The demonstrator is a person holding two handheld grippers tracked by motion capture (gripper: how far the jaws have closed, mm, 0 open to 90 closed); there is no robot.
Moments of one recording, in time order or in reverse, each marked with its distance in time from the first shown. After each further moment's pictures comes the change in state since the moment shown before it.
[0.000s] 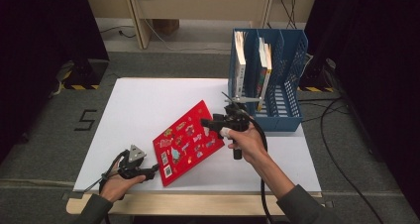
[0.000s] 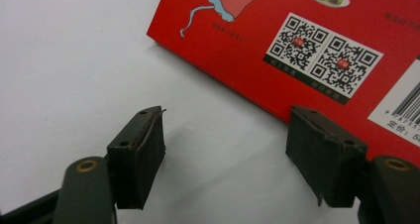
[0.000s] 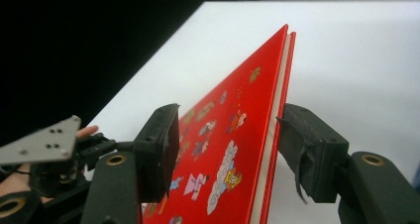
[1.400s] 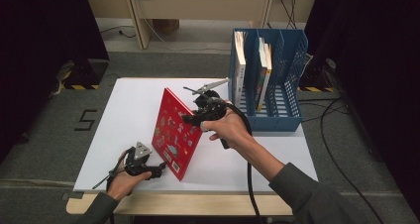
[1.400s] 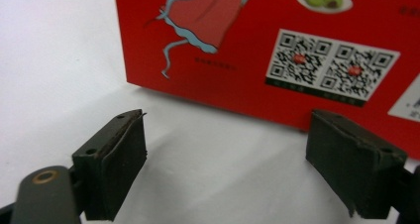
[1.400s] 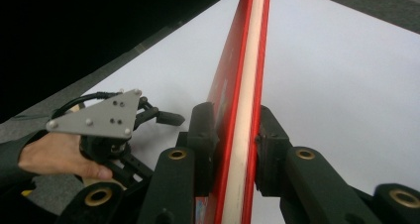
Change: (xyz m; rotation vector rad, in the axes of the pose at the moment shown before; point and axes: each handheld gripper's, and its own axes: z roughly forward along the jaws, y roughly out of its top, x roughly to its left) left arm -0.001 0.008 0.013 -0.059 -0.028 -0.024; right arm 0.055 0.042 0.014 0.194 0.049 -0.259
